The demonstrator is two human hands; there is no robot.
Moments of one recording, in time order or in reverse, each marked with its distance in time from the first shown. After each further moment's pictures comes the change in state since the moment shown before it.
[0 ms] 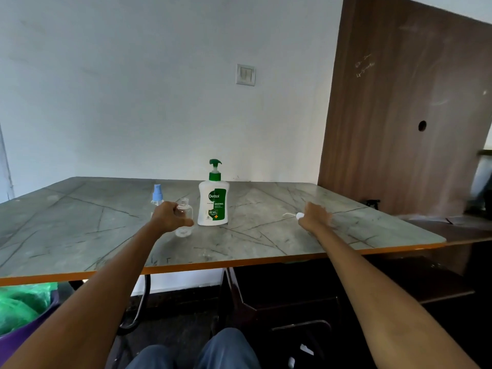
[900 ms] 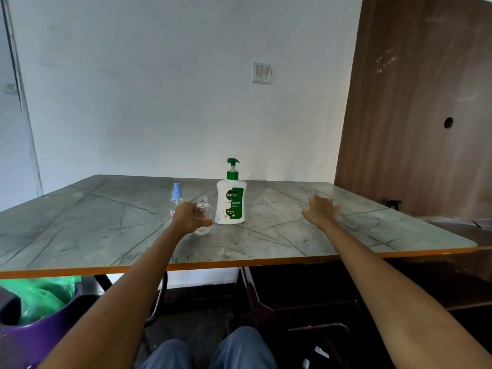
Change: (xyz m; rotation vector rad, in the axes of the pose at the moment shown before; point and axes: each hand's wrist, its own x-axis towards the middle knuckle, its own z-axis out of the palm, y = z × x) left_hand -0.003 -0.004 0.005 -0.088 0.036 0.029; right_hand 0.012 -0.029 0.003 -0.045 0.018 -0.049
